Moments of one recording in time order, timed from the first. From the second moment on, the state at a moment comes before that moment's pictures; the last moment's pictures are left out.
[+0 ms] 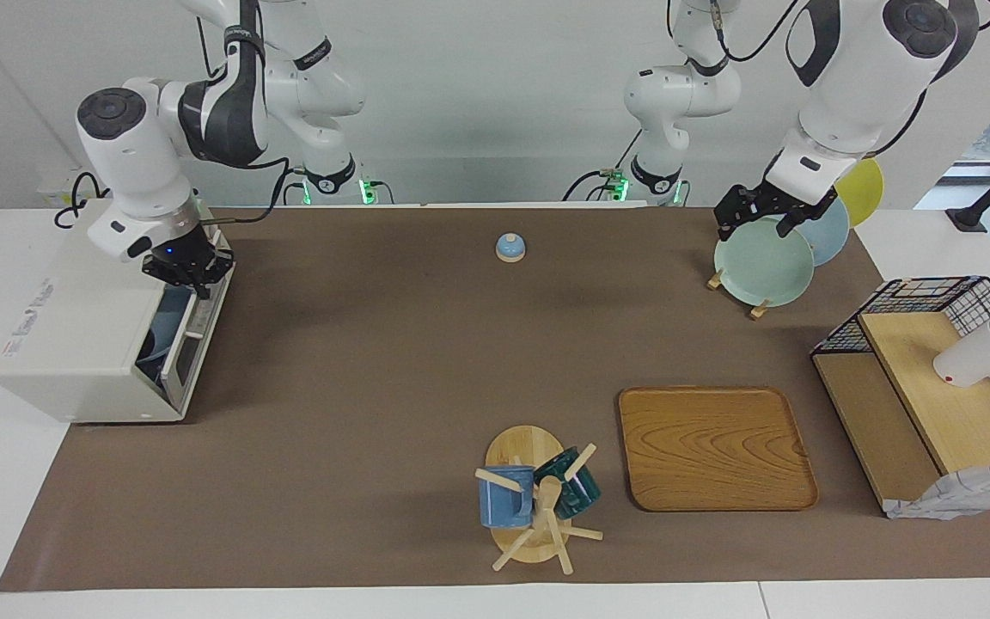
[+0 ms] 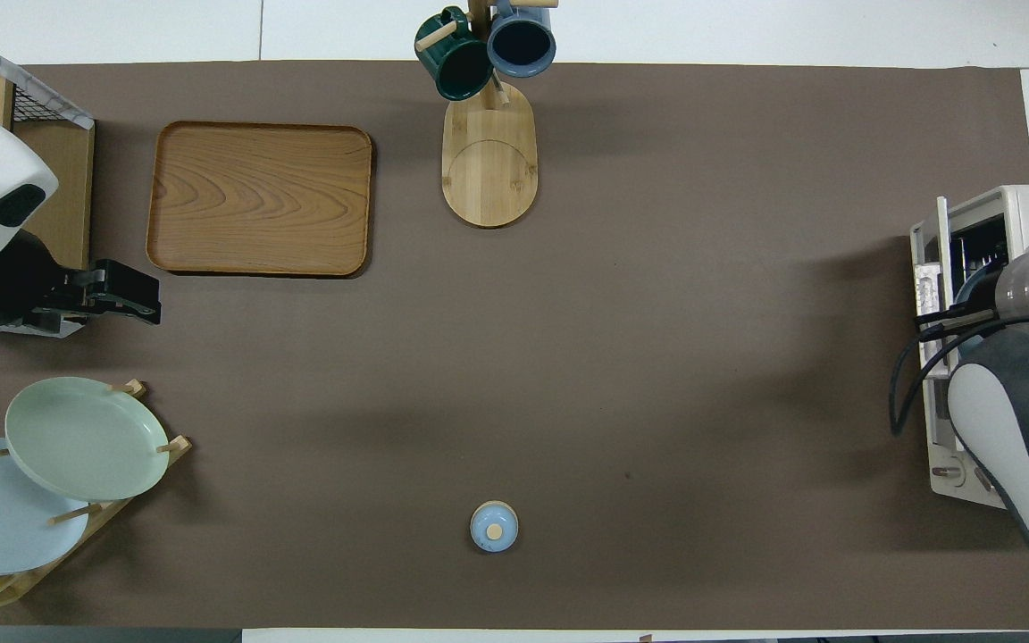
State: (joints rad) left arm -0.02 -0.04 -0.14 -1.67 -0.03 1.52 -0.16; right arm -0.07 -0.08 0.00 -2.11 -0.13 2.02 -0.22
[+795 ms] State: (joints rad) left arm -0.02 -0.04 -0.14 -1.67 -0.03 1.52 -0.16; right arm 0.00 0.08 0.02 -2.21 -0.09 2.31 -0.10
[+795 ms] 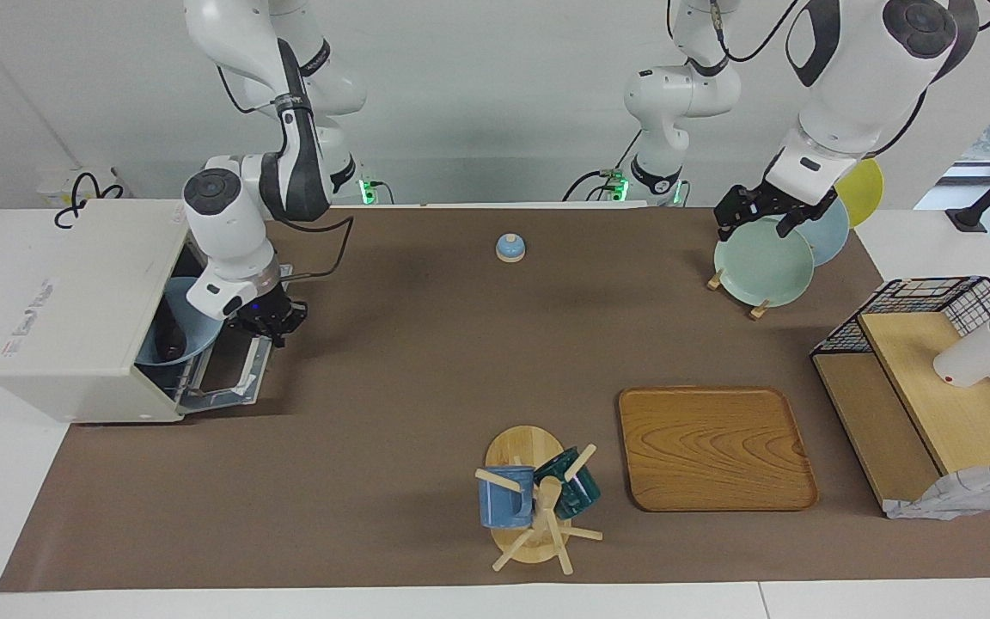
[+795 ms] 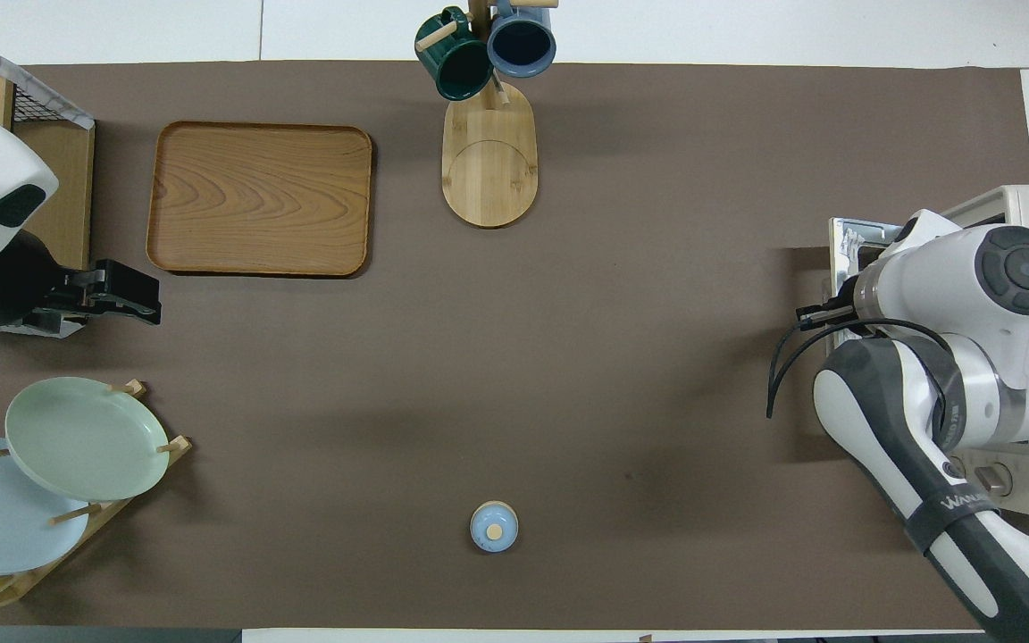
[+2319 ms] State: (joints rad) left arm -0.02 -0.04 -0.14 -1.67 -0.03 1.52 -0.16; right arm 0.04 0.13 0.01 -1.89 0.00 1.94 -0.05
